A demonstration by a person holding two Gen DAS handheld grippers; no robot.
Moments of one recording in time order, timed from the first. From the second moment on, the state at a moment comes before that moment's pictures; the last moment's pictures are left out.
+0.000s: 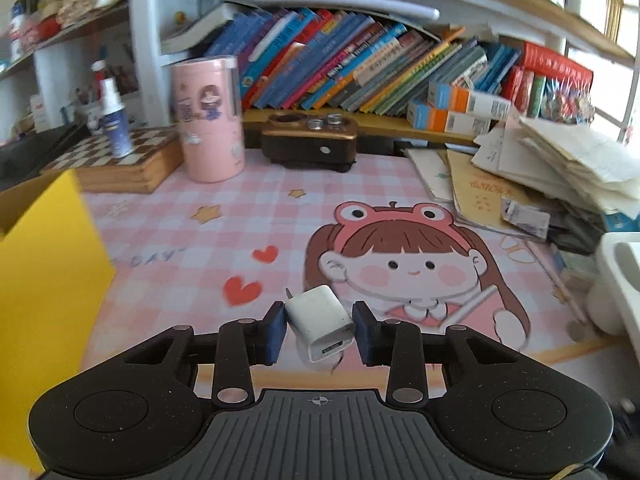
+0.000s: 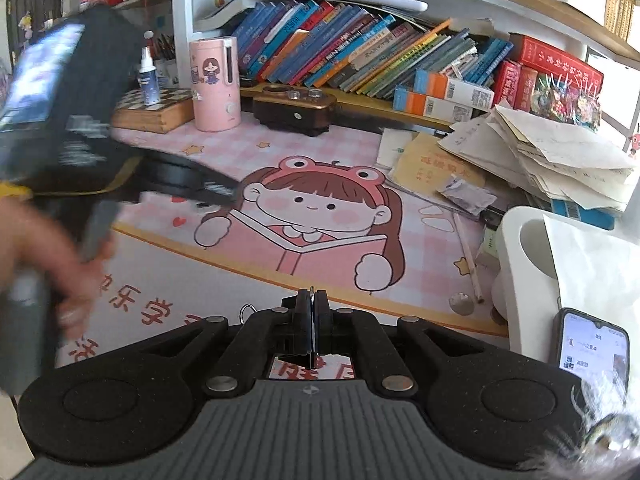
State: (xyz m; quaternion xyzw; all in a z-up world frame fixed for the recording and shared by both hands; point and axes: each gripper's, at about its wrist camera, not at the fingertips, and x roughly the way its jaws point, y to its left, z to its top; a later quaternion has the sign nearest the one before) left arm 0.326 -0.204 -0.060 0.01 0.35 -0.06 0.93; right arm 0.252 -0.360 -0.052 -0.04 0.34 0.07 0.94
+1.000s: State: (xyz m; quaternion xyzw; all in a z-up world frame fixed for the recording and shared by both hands) left arm 0.145 -0.061 -0.016 -0.04 0.34 -0.09 0.94; right arm 0.158 -0.251 -0.011 -0.02 0.35 0.11 0.93
